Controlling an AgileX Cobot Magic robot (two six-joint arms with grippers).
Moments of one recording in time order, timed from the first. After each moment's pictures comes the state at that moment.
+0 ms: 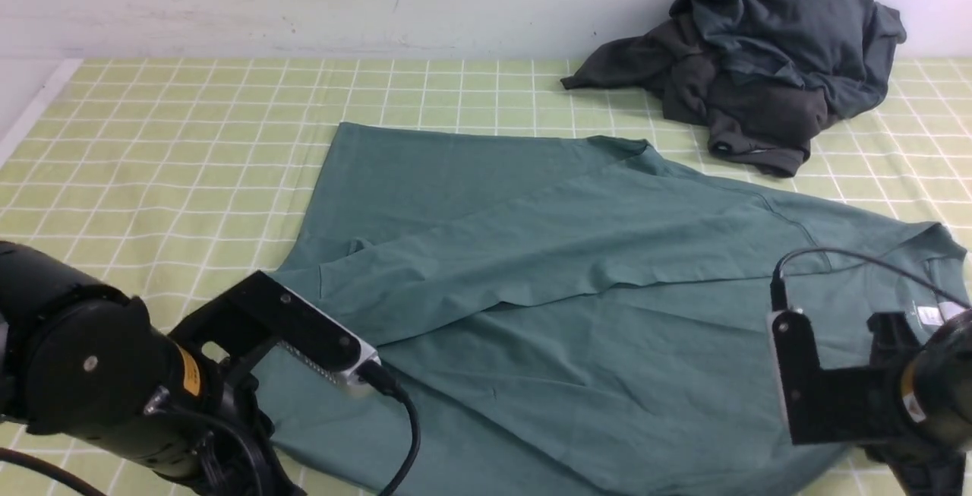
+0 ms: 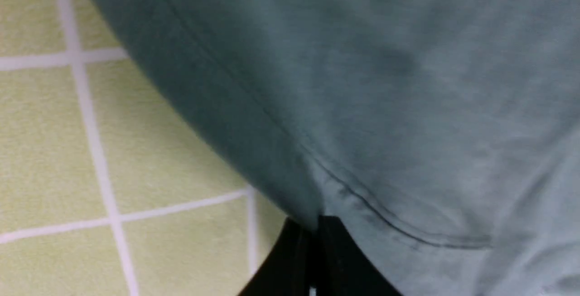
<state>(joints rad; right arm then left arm) 0.33 1.46 -0.64 -0.49 0.66 -0.72 -0.45 1.28 -0.72 0.00 0.77 0.17</state>
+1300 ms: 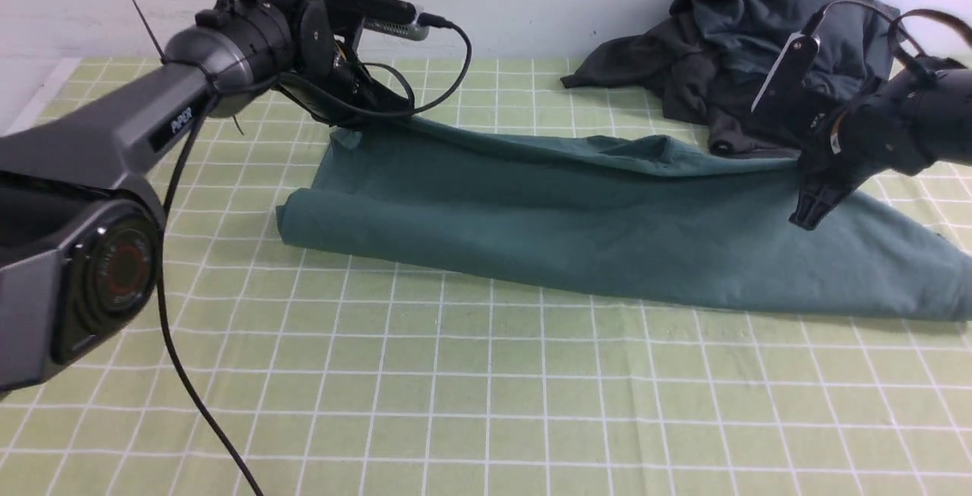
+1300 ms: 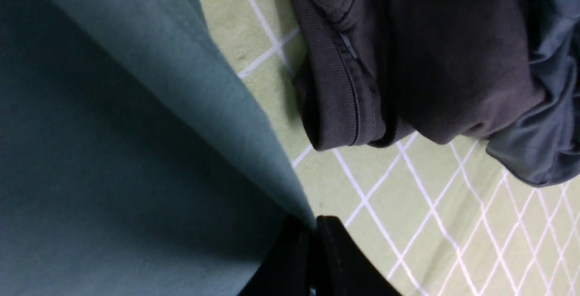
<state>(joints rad) 0.08 2.09 -1.49 -0.63 0.48 -0.28 -0.19 2.44 -2.20 0.02 0.68 0.05</state>
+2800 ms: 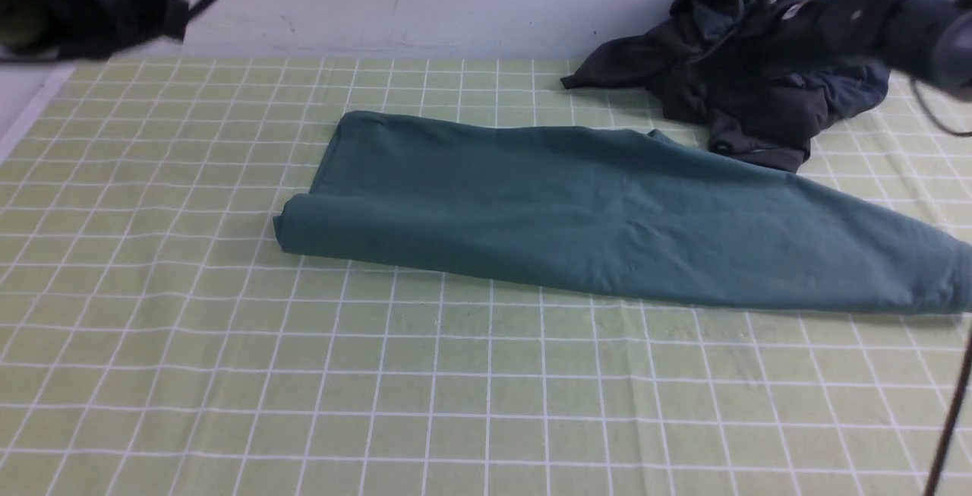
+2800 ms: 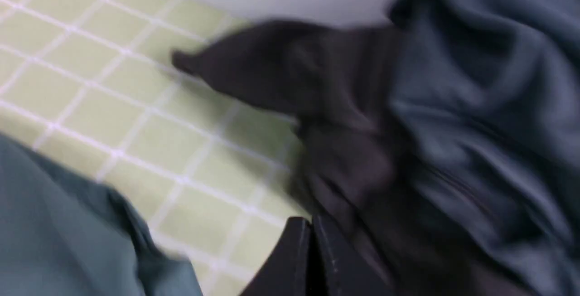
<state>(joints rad) 0.06 2.18 -1.92 0.28 0.56 -0.48 -0.16 1.20 -1.23 0.08 0.76 0.03</state>
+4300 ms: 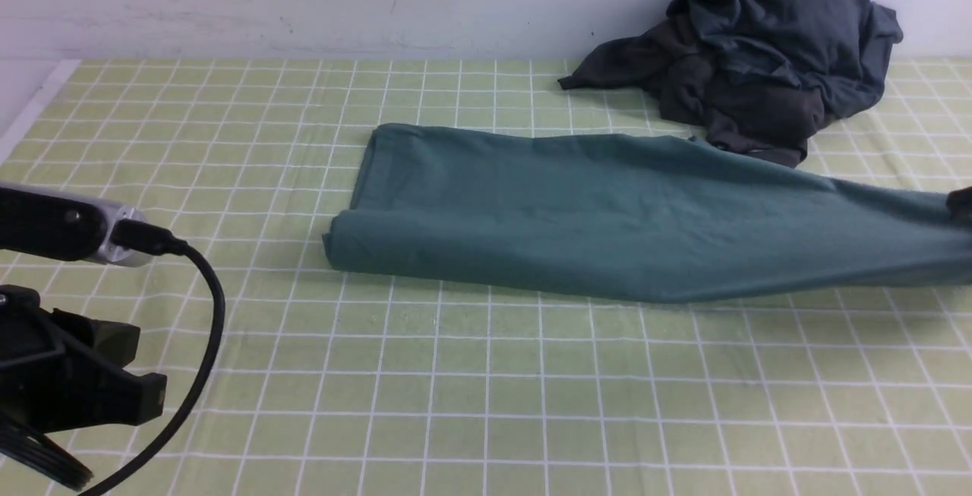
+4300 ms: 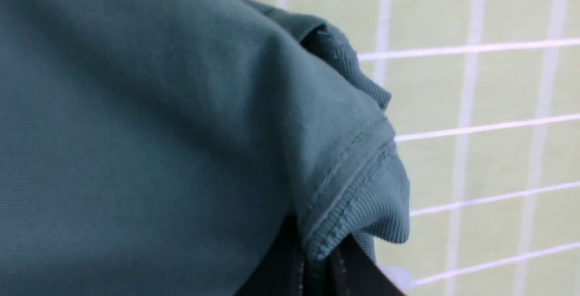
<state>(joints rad) -0.21 1.96 -1.57 -0.35 1.04 0.08 -0.16 0.84 -0.62 -0.07 0.61 0.08</state>
